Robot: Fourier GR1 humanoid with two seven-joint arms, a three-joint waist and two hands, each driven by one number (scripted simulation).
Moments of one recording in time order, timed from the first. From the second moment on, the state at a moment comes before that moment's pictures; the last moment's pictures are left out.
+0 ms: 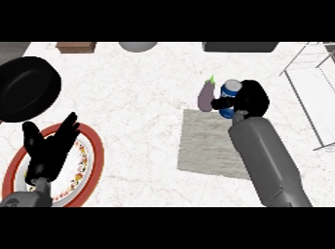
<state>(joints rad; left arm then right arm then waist) -0.06 0.26 -0.03 -1.37 0.22 0.08 0.27 -0.66 -0.02 0.01 -0.96 0.96 -0.34 1.03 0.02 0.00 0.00</state>
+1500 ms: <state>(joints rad) -0.07 0.26 -0.02 -1.36 0.21 0.06 0.28 -1.40 -0.37 -0.38 -0.65 1.70 -0.28 1.25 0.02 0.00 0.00</state>
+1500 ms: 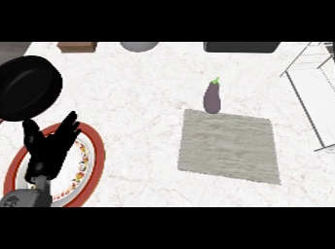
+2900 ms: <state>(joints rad) -0.06 0.25 0.01 -1.36 0.20 0.04 0.27 -1.28 -0.59 -0.61 -0.63 1.67 -0.18 1.07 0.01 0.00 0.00</state>
